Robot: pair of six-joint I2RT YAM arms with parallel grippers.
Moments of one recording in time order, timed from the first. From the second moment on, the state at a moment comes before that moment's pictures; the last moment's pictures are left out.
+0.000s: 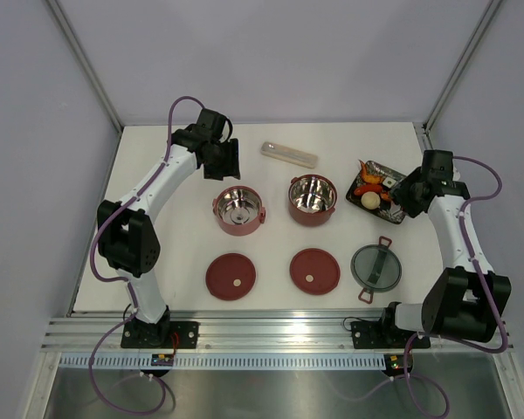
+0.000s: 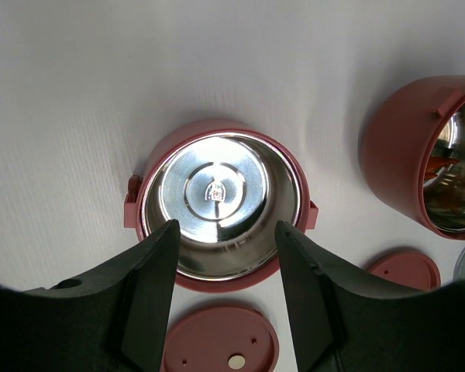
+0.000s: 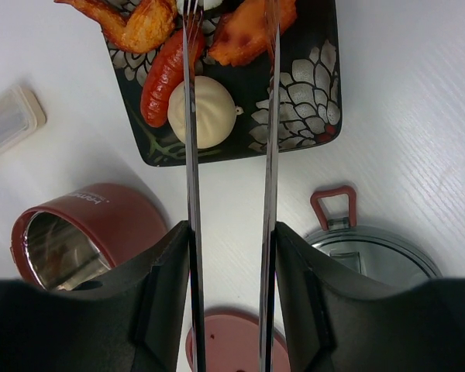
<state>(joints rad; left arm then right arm) -0.38 1.83 1.71 -0.86 0.06 -0.38 -0.18 1.32 1.09 -0.69 0.01 0.70</state>
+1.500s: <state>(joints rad) -0.38 1.83 1.65 -0.84 0.07 -0.38 -0.18 1.31 1.00 -0.65 0.01 0.71</state>
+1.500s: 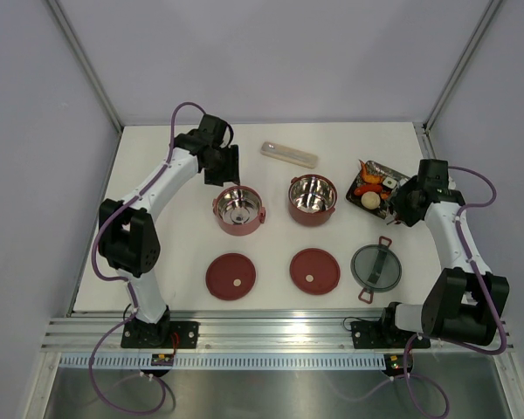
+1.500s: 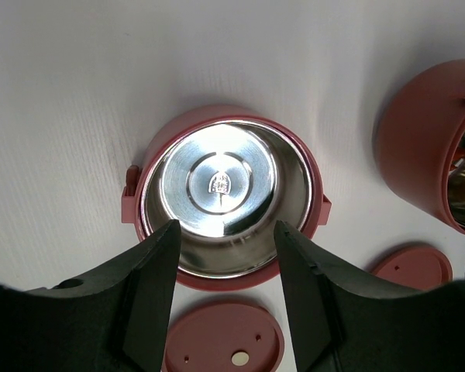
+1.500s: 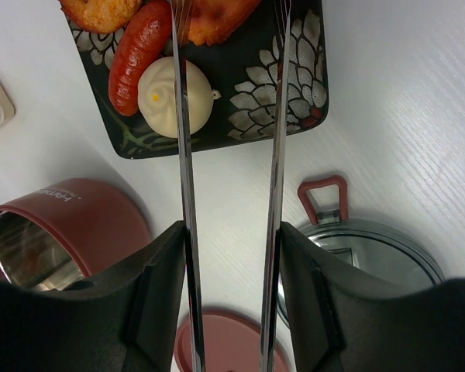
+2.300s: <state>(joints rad) -0.39 1.83 1.64 -0.84 0.07 -0.39 -0.18 1.27 0.99 -0.68 0.02 0.67</state>
